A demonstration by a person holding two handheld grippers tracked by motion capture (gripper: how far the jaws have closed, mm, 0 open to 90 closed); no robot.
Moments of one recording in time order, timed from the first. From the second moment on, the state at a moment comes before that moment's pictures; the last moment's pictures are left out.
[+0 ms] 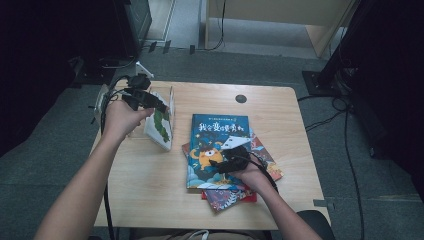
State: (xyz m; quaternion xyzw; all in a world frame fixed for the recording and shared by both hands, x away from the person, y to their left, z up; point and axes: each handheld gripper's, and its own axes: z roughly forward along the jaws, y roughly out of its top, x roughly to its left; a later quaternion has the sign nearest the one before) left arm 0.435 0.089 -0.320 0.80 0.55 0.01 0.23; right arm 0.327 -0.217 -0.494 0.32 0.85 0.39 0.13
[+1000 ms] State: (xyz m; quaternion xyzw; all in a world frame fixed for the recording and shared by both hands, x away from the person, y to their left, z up) left arm 0.371 0.064 -0.395 0.82 0.48 0.00 0.30; right arm 0.333 -0.239 -0.487 0.35 0.84 0.39 0.13
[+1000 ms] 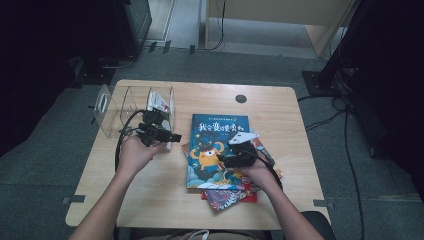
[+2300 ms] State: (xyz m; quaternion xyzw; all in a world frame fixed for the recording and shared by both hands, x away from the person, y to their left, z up) left arm 0.359 0.041 -0.466 0.84 0.42 -0.02 0.33; right arm 0.315 -0.287 -0.489 0.40 0.82 0.39 0.14
